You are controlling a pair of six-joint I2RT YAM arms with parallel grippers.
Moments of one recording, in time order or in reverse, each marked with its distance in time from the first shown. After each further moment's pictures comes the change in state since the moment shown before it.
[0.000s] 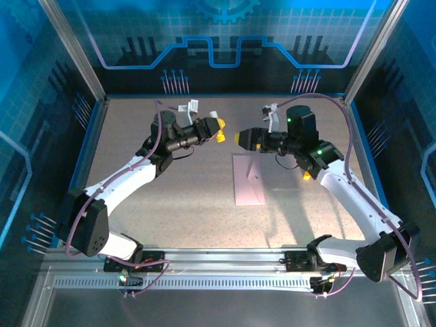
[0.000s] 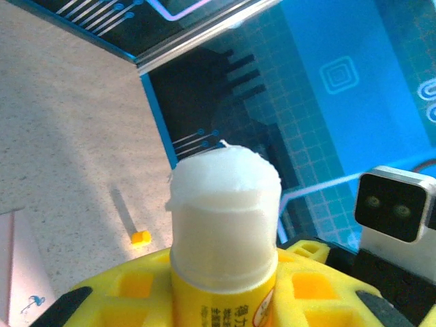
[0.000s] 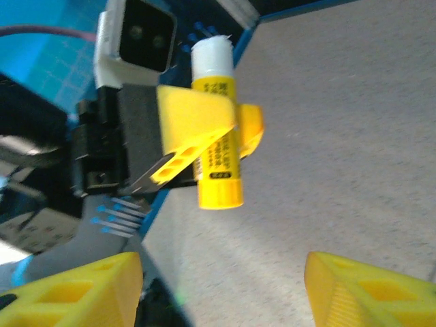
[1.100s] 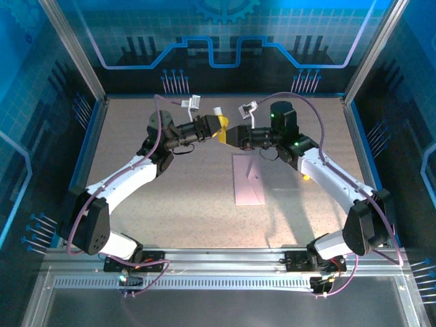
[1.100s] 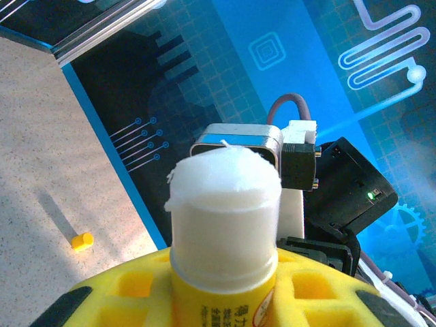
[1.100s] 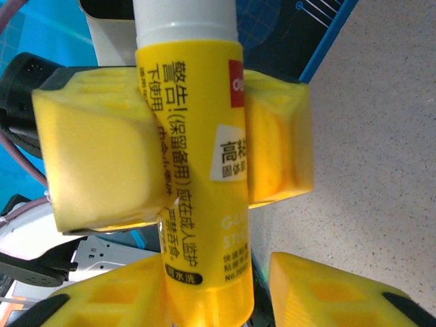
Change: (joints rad) left arm 0.001 0.014 0.000 0.199 0.132 -0.084; right arm 0.034 0.216 -0.018 0.373 -0.311 0.206
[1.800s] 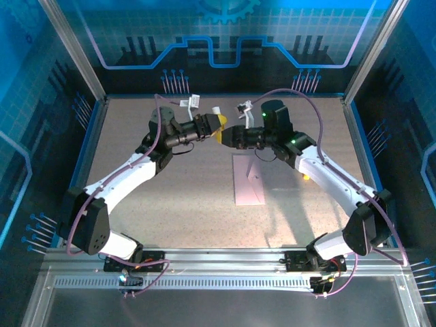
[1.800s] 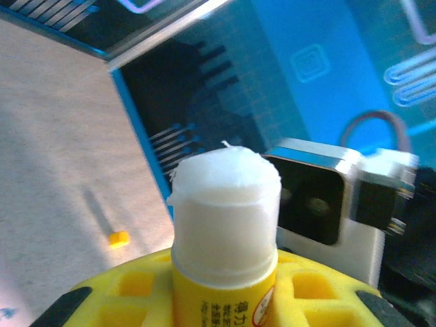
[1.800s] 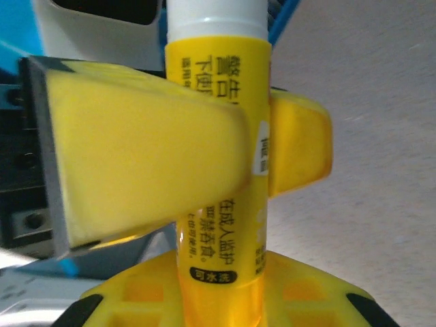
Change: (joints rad) left arm -0.005 -0.002 0.069 -0.237 -0.093 0.091; right arm 0.101 0.002 0.122 -0.265 0.343 -0.181
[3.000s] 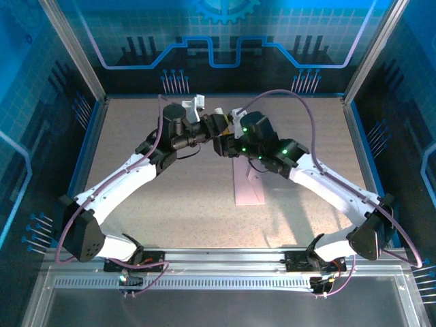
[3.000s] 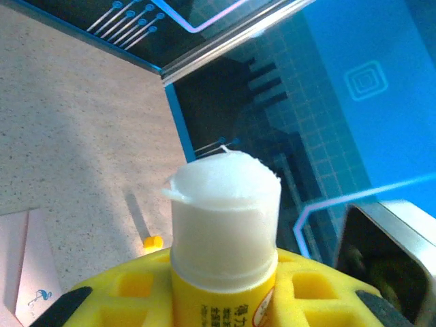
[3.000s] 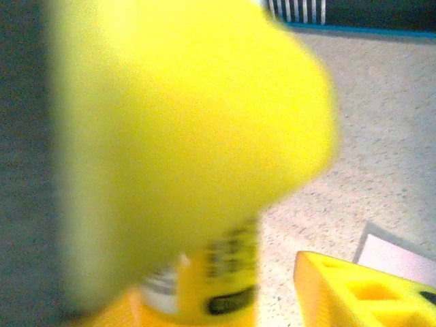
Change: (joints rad) left arm -0.098 -0.061 0.080 -0.262 -0.235 0.064; right arm 0.166 -0.046 0.052 -0.197 0.549 -0.199
